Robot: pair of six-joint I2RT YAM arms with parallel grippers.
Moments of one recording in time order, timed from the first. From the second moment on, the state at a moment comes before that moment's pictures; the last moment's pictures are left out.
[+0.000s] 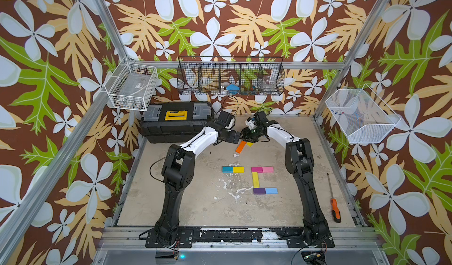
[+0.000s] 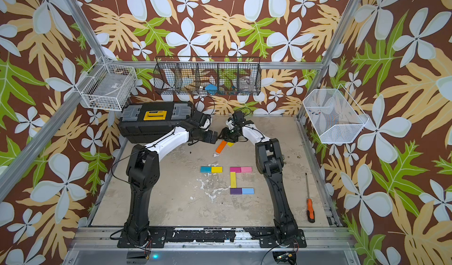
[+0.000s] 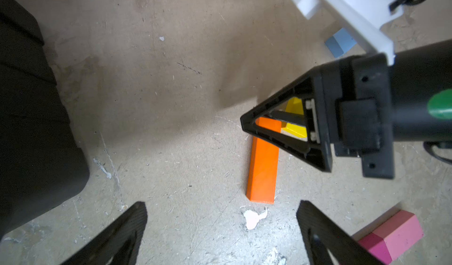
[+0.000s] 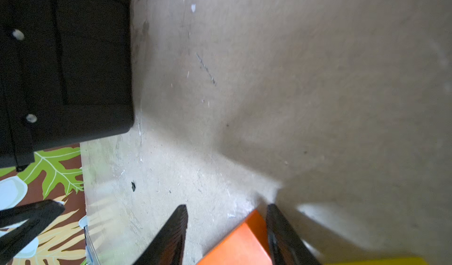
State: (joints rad) left arm -0.49 2.14 1.82 -0.63 0.06 -0.20; right arm 0.31 2.49 2.08 -0.65 -0.58 0.40
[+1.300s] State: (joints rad) left arm -0.61 2.20 1.75 -0.66 -0.10 -0.09; right arm 0.29 1.91 1.48 -0.45 -0.42 0.58
